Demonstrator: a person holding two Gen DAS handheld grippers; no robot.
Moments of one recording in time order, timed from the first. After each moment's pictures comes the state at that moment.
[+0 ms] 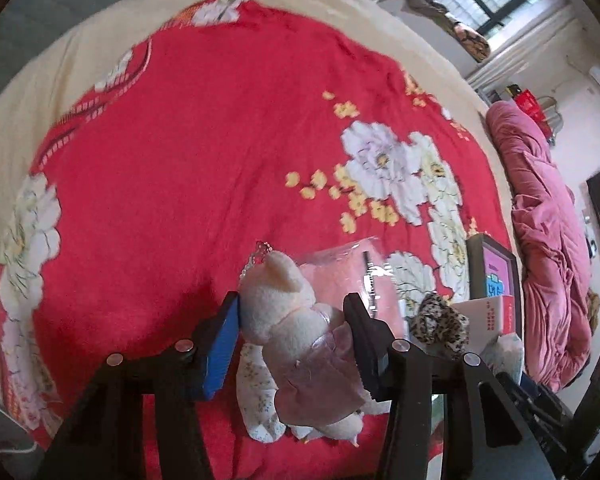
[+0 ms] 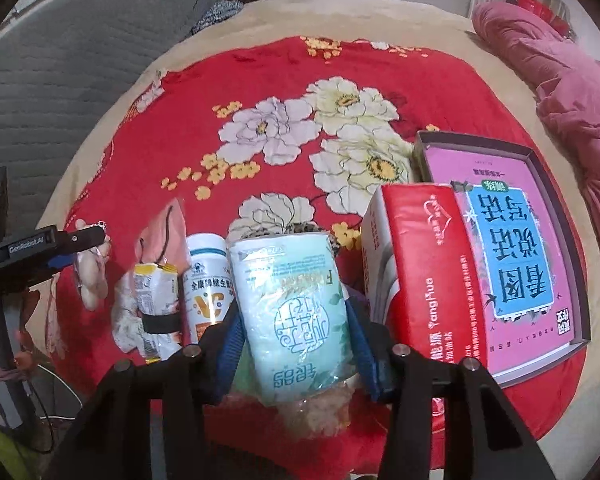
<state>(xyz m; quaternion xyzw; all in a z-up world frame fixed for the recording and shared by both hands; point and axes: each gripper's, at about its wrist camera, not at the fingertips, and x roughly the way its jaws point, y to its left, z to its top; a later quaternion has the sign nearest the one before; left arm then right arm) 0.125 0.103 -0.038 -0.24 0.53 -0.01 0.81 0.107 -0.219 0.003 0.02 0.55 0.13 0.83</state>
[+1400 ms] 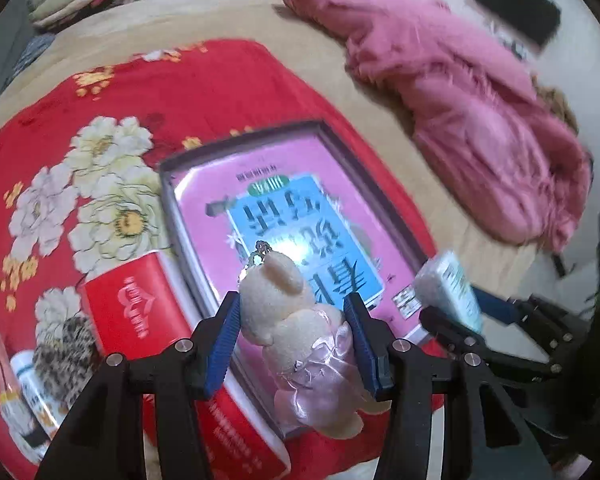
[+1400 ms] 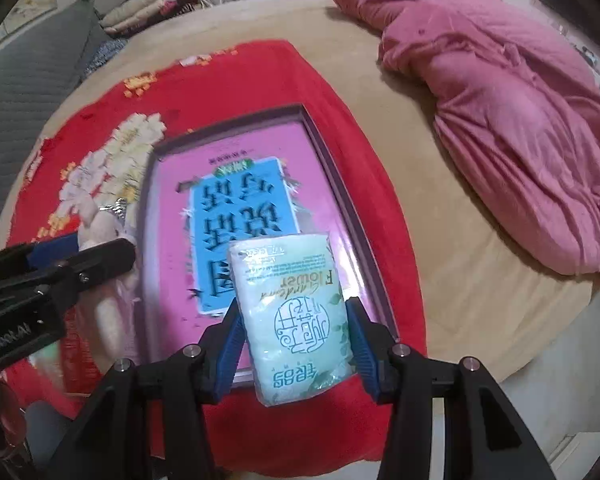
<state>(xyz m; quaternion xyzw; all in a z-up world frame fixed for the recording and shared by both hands) 0.160 -0.341 -0.004 0.02 0.54 -0.21 0.81 0.113 -0.500 -0.026 0.07 0.55 -0.01 0.83</state>
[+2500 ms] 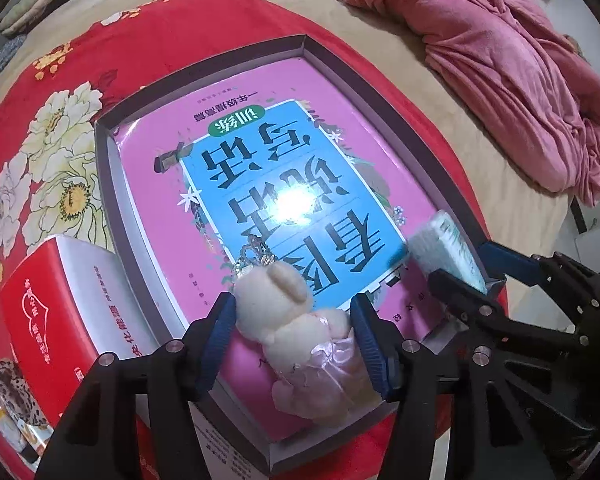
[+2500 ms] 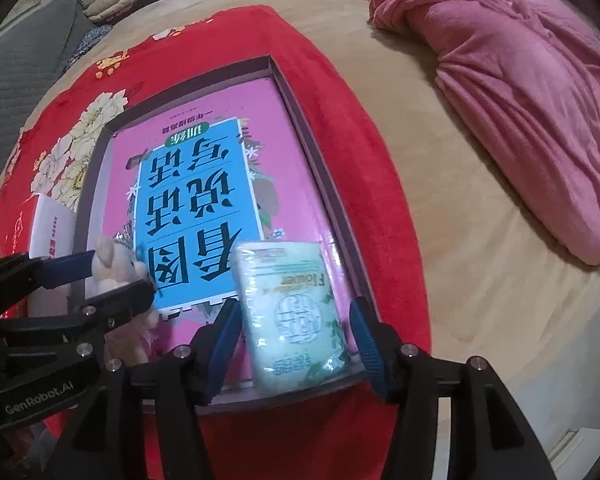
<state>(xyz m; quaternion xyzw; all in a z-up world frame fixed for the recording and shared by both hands) 0.173 -0.383 -0.070 0.08 0.60 -0.21 0.77 0.130 -0.526 -0.086 0.08 0.58 -0.01 0.81</state>
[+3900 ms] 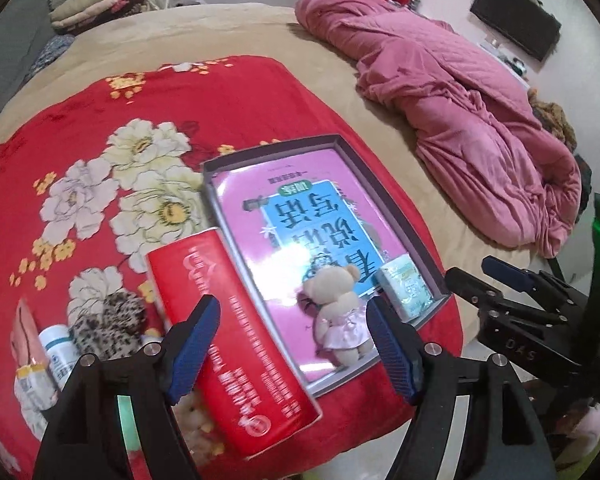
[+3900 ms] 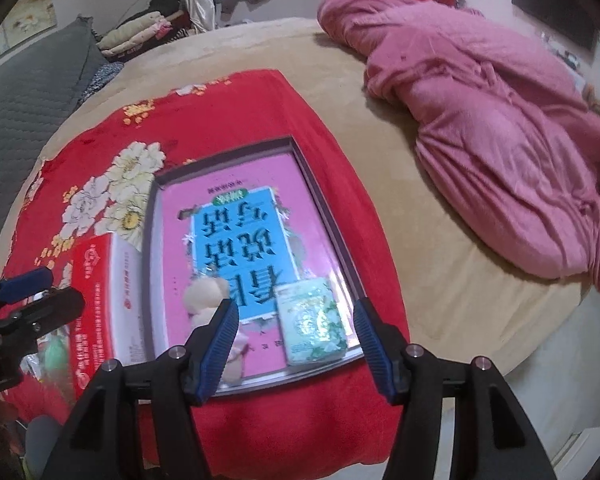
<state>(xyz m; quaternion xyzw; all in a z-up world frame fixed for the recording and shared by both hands) 0.123 -0.278 0.034 -0.02 0.51 -0.20 0.83 0.096 -0.497 0.008 0.07 0.51 -0.03 0.86</state>
